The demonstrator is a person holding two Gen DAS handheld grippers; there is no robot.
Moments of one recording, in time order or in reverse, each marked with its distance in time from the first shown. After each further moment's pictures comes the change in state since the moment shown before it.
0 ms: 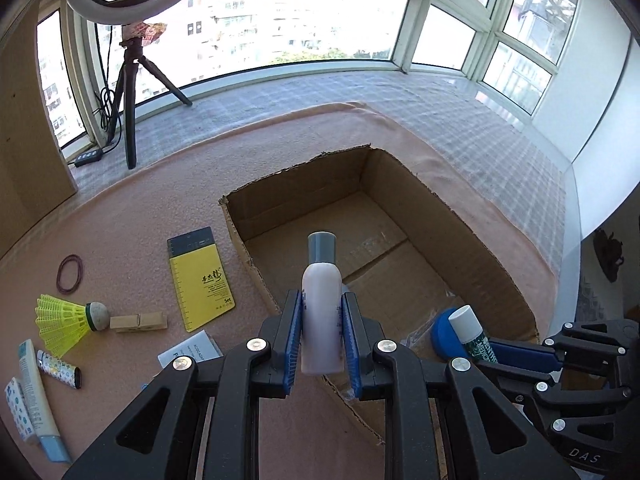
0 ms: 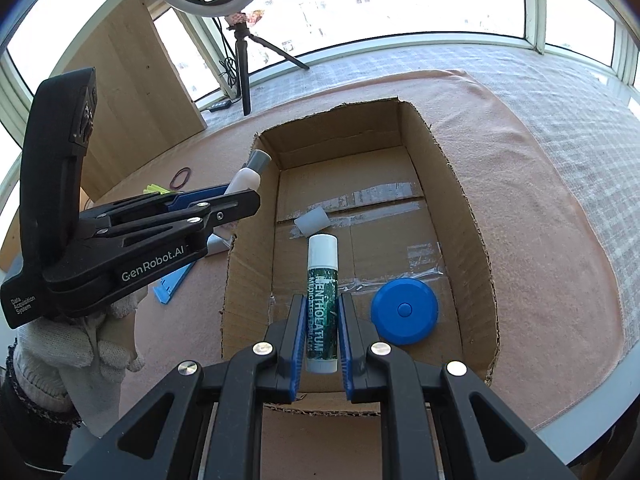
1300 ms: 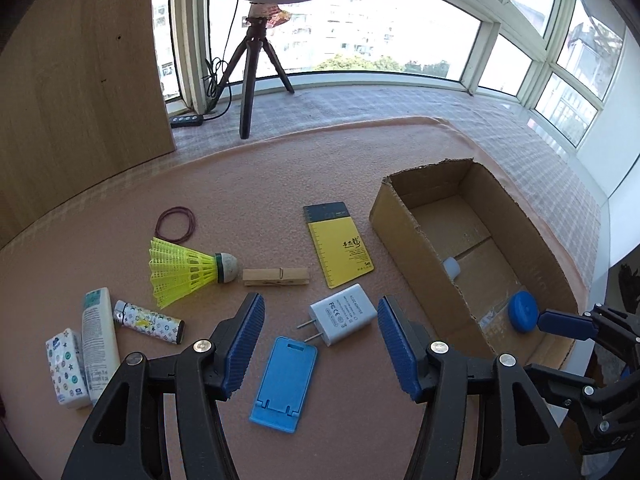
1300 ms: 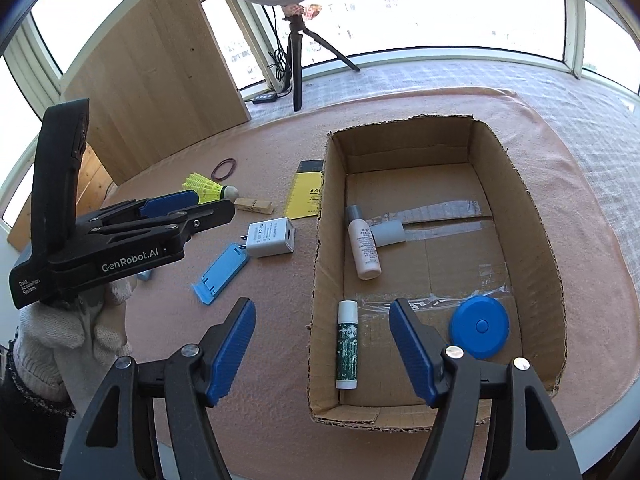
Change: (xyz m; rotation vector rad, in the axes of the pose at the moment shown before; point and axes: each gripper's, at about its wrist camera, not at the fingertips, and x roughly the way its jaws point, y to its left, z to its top) left arm -0.055 0.115 -0.039 -0.165 -0.017 0.148; right arm 0.009 0.060 0.004 -0.091 -0.007 0.065
